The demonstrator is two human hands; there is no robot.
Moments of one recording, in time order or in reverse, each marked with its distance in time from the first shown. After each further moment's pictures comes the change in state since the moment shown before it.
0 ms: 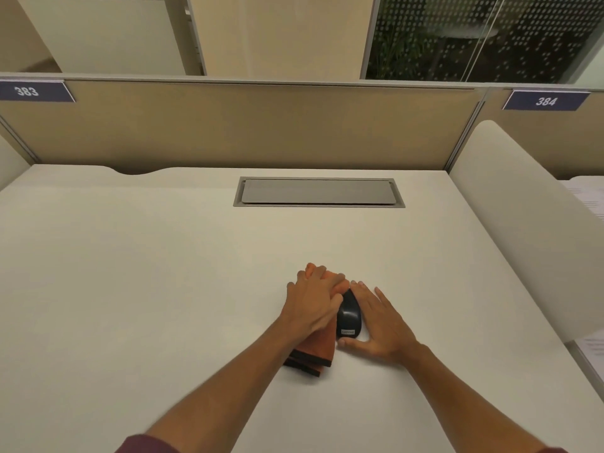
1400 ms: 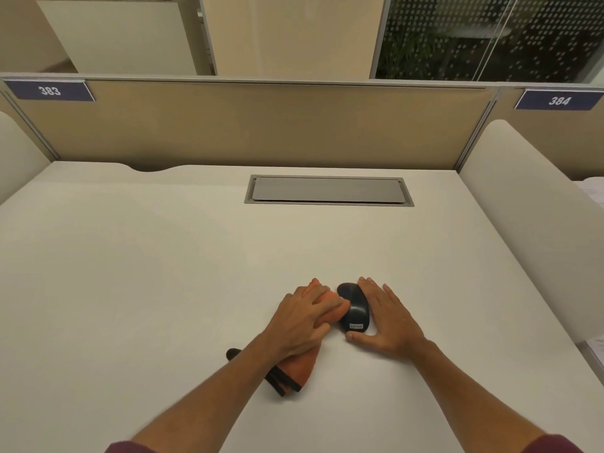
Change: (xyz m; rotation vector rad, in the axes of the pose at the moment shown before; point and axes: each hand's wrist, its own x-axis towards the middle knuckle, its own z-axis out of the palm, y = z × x) left_hand -0.046 -0.051 0.017 0.056 0.028 0.279; right_hand -0.003 0.000 0.002 0.002 0.032 0.026
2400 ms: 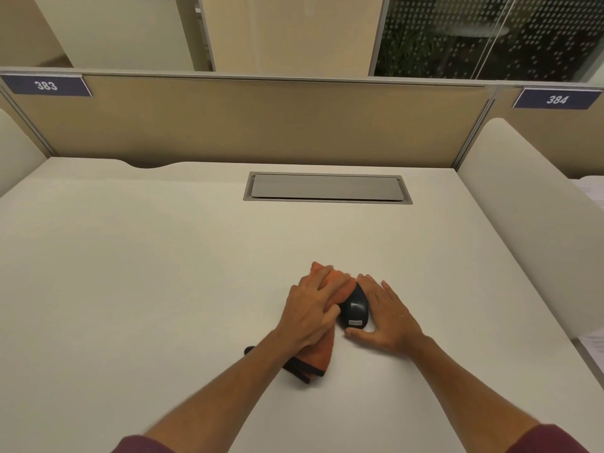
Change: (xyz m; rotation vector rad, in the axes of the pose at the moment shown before) left_hand 0.014 0.017 0.004 -0.137 0.144 -0.087; right_hand -0.001 -0.002 -0.002 0.017 0.006 -0.012
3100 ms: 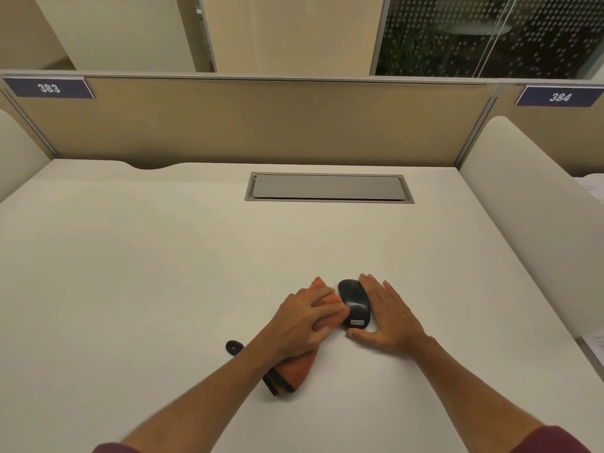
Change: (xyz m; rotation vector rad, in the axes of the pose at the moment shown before) left_hand -0.021 -0.020 -0.010 0.039 -0.035 0.273; right_hand -0.001 -0.002 0.001 -0.010 0.026 0.013
